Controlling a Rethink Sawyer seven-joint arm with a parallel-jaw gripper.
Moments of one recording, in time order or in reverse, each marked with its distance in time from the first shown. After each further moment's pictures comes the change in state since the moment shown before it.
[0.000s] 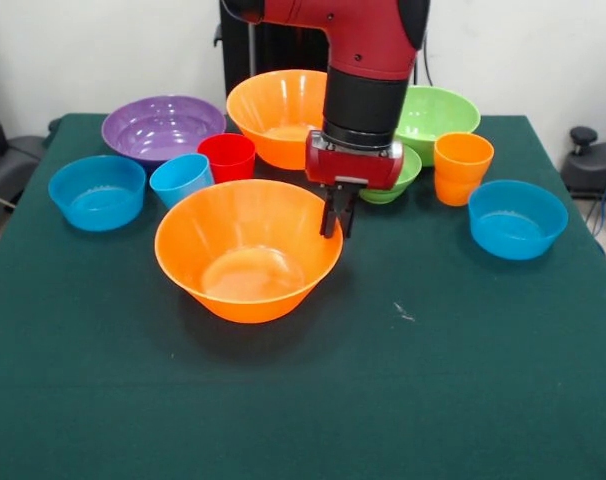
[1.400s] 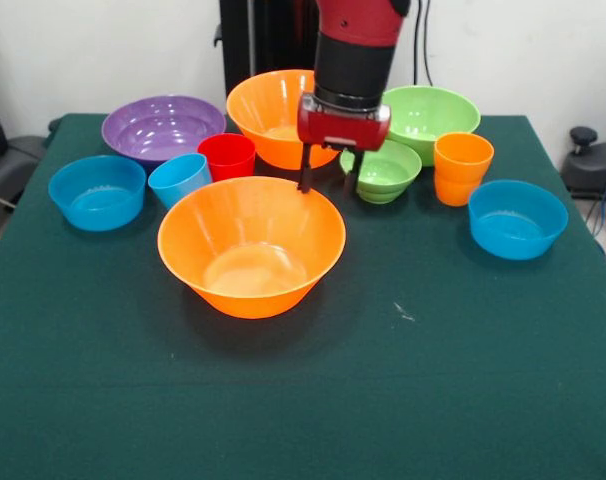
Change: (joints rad) arm -0.025 -0.077 -0.019 0.165 0.034 -0.017 0.000
